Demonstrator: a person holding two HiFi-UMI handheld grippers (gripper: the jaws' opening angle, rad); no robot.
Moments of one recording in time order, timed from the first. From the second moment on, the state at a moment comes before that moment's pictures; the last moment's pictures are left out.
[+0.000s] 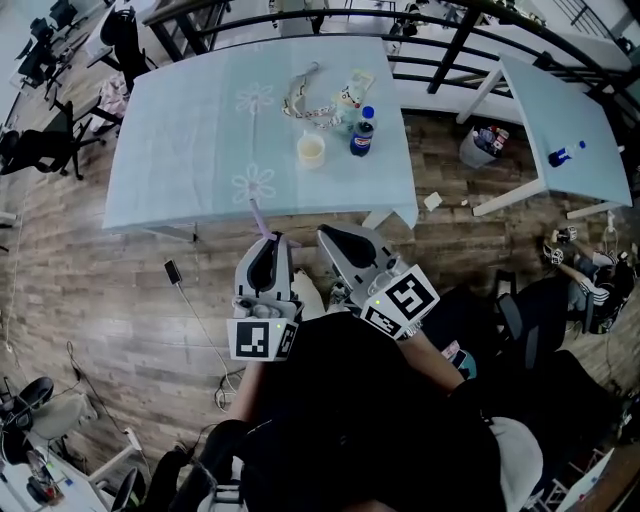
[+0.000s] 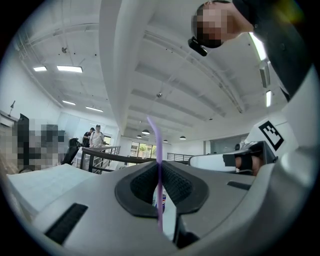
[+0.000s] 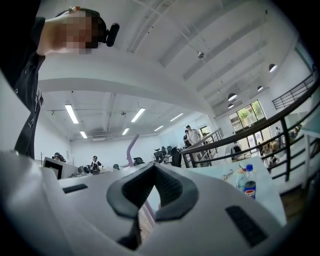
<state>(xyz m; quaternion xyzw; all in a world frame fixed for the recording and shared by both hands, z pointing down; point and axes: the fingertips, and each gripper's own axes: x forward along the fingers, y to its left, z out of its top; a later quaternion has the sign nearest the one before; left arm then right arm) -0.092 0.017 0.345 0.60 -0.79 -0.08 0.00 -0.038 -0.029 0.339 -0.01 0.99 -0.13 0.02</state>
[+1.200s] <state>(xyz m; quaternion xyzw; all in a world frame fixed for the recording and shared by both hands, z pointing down) -0.261 -0.176 0.390 0.72 -0.69 -0.05 0.04 -0.171 -0.177 0.361 -0.19 0.97 -0.15 -0.02</state>
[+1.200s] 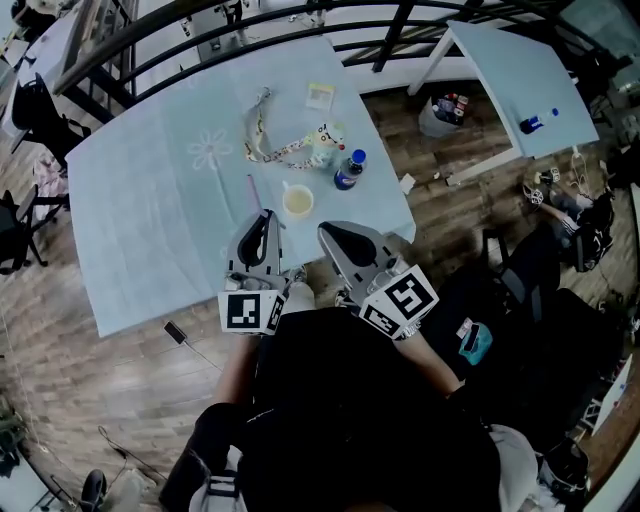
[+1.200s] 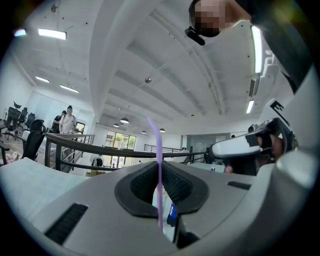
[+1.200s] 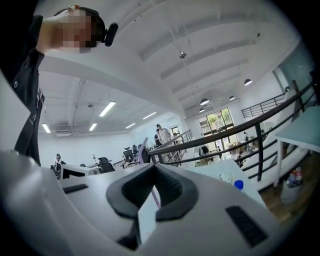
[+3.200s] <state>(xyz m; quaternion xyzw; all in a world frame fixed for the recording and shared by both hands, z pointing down) -0.244 -0.299 0.618 0.79 -0.56 0.08 0.22 -0.172 -0.224 0.408 -0.33 0.92 -0.21 -0.05</state>
